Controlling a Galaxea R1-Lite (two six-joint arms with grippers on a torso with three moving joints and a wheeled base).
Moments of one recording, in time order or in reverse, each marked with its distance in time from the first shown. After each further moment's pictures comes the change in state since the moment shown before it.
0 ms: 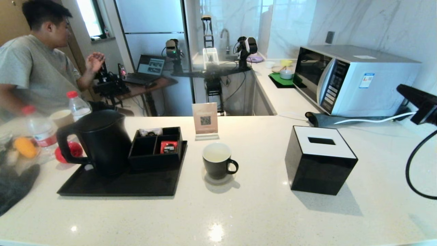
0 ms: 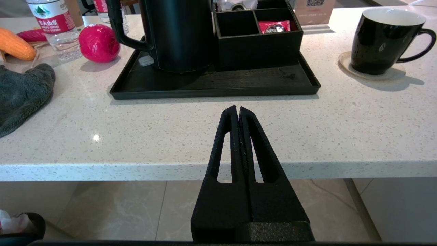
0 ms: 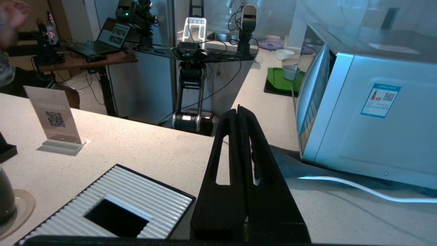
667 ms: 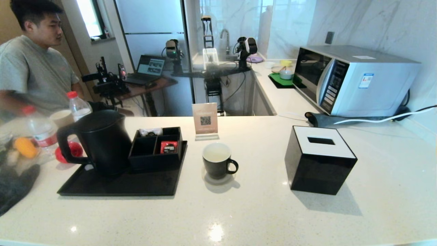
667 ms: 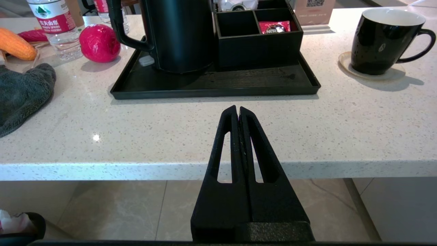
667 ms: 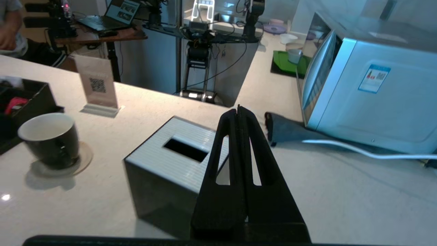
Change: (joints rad) left arm 0.000 0.000 0.000 0.000 0.000 0.000; right arm 0.001 -0.546 0.191 0.451 0.006 -0.089
